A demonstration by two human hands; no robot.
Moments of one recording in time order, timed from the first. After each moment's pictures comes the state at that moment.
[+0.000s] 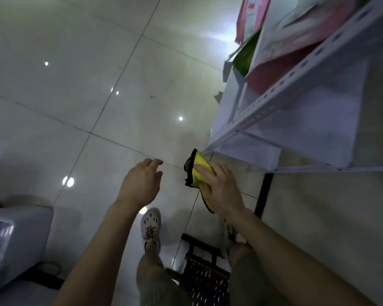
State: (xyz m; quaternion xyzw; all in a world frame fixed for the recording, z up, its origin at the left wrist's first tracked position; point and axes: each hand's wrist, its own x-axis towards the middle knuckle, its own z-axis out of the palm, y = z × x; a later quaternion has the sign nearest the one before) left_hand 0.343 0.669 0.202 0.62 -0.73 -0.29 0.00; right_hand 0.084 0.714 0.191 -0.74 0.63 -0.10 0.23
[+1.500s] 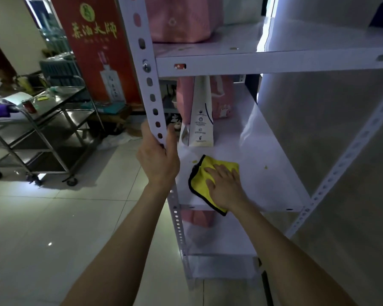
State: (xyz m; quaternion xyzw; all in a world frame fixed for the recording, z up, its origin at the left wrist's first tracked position) left_hand 0.056 0.519 0.662 0.41 -0.62 -0.10 0.67; right_hand -0.133 0.558 0.519 -0.63 0.75 -0.16 0.07
